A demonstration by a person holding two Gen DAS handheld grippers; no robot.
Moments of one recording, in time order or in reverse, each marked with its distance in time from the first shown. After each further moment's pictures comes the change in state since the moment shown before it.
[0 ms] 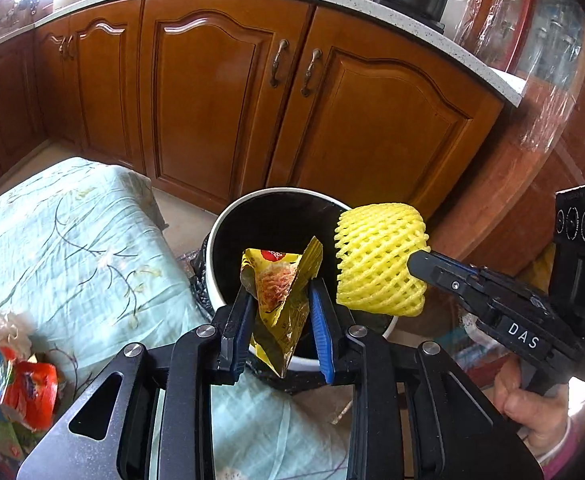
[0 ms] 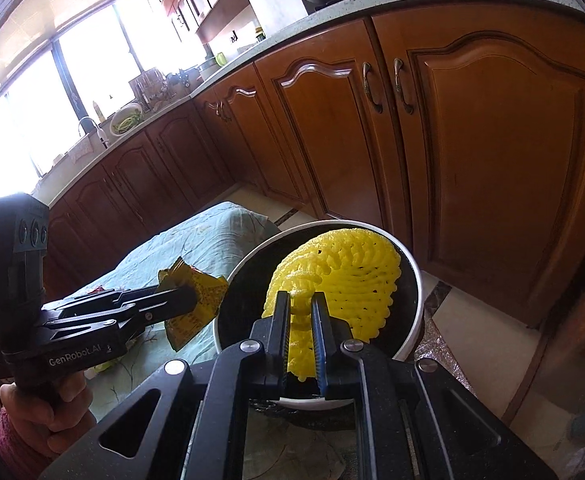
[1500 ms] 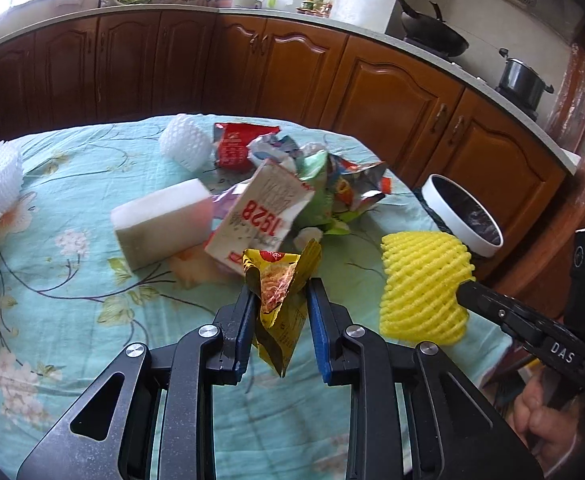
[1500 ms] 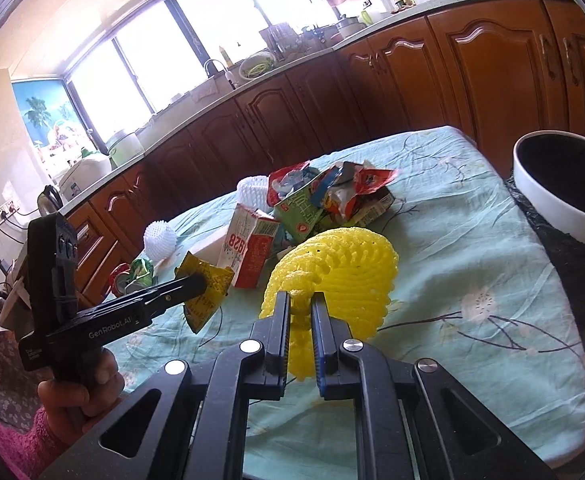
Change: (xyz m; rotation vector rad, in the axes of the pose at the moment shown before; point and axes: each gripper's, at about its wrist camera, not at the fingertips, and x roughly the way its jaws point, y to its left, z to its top) left arm -0.206 0.150 -0.230 -0.319 -0.193 0.305; right arm -0.008 0.205 -0.139 -0.164 0.073 0.387
